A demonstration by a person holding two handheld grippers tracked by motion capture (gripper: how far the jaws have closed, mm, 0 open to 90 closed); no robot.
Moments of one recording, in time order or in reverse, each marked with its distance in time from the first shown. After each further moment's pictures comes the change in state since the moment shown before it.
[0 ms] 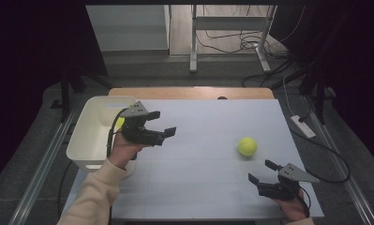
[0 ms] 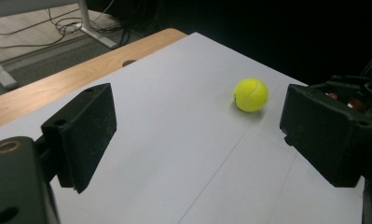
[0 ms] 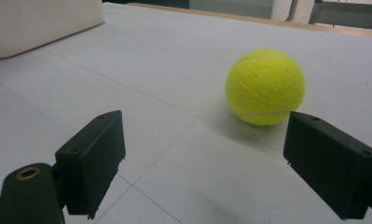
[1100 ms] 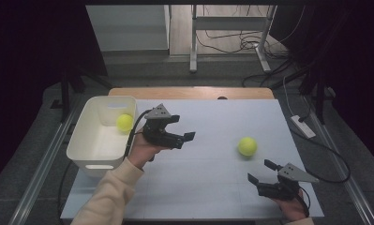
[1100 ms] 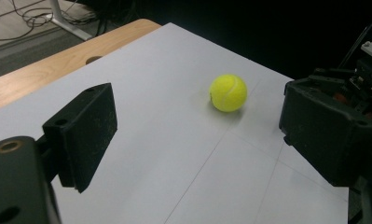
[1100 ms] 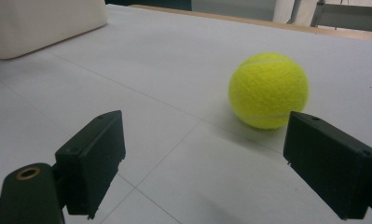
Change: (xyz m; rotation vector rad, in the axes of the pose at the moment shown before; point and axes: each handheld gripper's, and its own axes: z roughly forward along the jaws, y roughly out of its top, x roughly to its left) left arm -0.024 0.008 0.046 0.042 -0.073 0.020; right arm 0.001 0.001 0.000 -0.006 0.008 -0.007
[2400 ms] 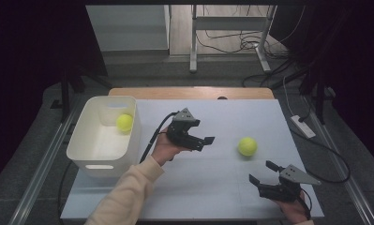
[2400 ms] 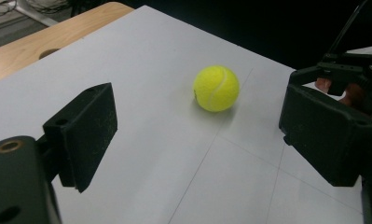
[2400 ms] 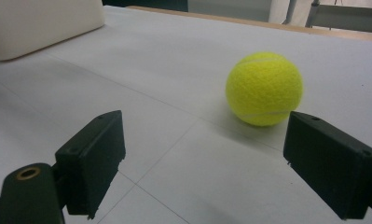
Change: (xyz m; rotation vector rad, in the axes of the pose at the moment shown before) left arm -0.009 0.000 0.067 0.053 -0.069 0.036; right arm 0.002 -0.001 -0.005 -0.005 -0.016 0.004
